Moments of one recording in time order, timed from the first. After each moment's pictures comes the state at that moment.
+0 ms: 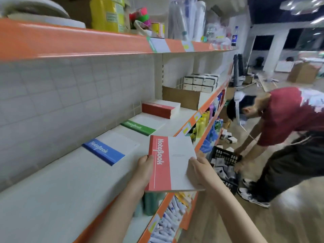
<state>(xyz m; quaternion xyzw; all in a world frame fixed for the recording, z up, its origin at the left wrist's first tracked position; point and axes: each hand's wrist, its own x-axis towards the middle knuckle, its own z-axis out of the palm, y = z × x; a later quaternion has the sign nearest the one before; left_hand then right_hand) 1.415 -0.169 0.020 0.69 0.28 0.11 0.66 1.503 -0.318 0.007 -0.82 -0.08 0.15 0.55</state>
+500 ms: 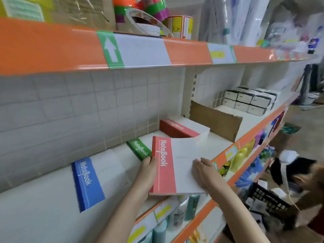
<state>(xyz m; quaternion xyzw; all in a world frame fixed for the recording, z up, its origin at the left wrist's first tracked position) 1.594 -0.108 0.026 0.61 0.39 0.23 0.64 1.720 -0.225 0.020 -0.78 -0.22 0.22 0.54</state>
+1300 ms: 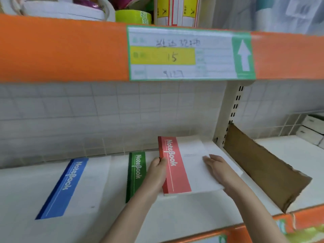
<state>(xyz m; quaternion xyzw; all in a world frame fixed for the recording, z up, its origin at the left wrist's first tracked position) 1.746 -0.064 0.030 0.52 0.51 0.36 0.58 1.923 -0.109 0.040 -0.72 -0.38 0.37 0.45</state>
